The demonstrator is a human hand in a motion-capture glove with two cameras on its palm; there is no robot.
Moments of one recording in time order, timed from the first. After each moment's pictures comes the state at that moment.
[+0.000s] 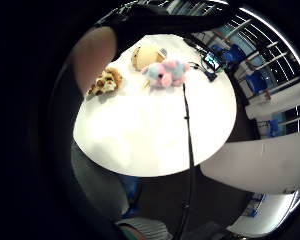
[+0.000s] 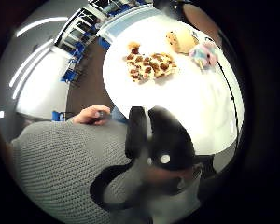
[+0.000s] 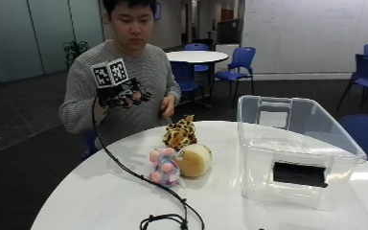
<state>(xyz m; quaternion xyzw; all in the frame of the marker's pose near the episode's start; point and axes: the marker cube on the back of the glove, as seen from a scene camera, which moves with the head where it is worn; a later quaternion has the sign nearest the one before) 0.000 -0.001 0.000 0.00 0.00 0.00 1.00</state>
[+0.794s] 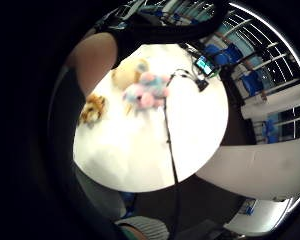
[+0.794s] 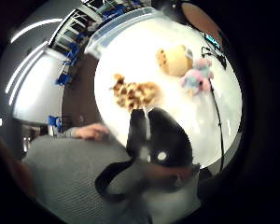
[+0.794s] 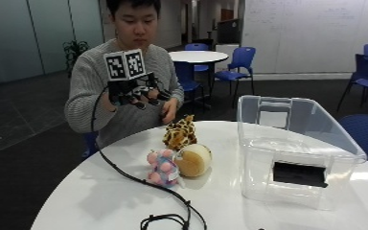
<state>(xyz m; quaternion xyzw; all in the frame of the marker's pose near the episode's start) 0.061 -0.120 -0.027 -0.02 0.03 0.03 1.00</state>
